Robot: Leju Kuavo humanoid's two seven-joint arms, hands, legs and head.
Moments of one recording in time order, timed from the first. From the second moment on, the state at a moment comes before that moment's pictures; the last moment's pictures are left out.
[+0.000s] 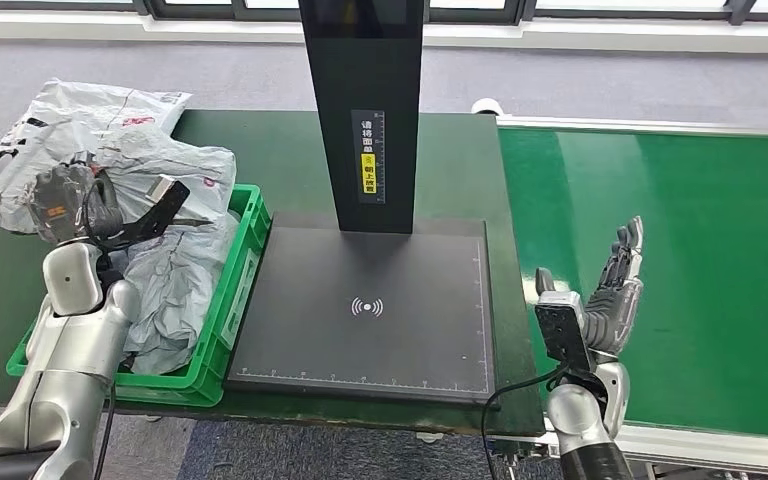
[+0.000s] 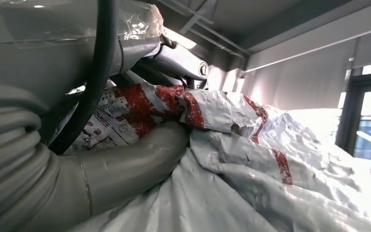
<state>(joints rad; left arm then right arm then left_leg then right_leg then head) -0.60 0.19 0.11 -0.88 -1.40 0.71 0.22 -0.19 0.17 0.10 -1.27 0.63 -0.70 -0.43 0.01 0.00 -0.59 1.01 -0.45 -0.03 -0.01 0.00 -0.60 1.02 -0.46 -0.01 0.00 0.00</state>
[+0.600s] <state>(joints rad) -0.60 0.19 0.14 -0.87 -1.41 0.70 0.23 -0.20 0.17 0.10 -1.24 0.63 -0.70 -0.43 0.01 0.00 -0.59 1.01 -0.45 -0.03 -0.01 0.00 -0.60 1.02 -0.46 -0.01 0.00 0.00</state>
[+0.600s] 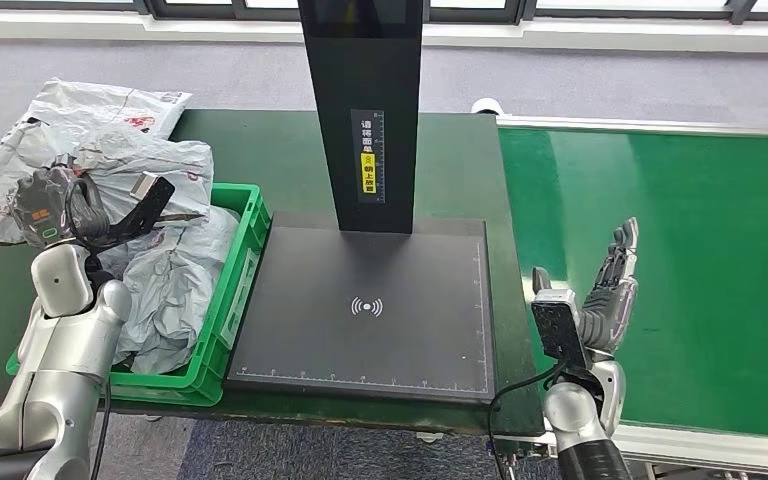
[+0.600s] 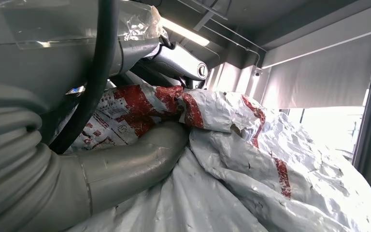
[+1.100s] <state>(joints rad) -0.60 0.19 0.14 -0.87 -1.41 0.70 0.23 -0.20 0.17 0.10 -1.24 0.63 -0.70 -0.43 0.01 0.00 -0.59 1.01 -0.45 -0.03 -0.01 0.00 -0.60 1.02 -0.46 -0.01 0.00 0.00</state>
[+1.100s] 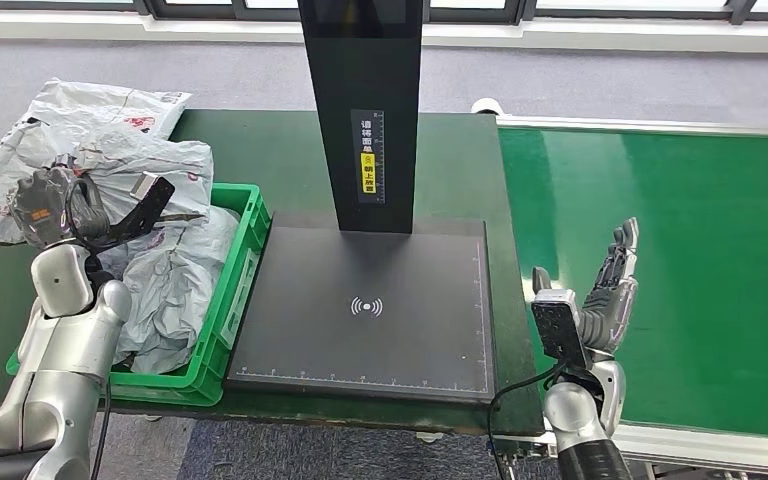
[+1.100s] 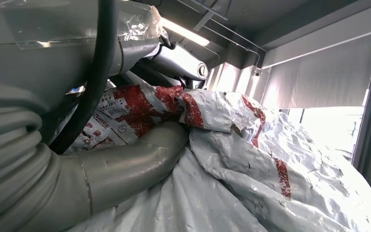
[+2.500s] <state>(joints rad) -0.58 0.13 0.03 -0.80 -0.86 0.16 -0.02 -0.12 0.14 0.09 -1.40 0.69 -0.65 -0.32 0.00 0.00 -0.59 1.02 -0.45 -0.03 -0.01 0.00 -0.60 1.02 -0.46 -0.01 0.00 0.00</state>
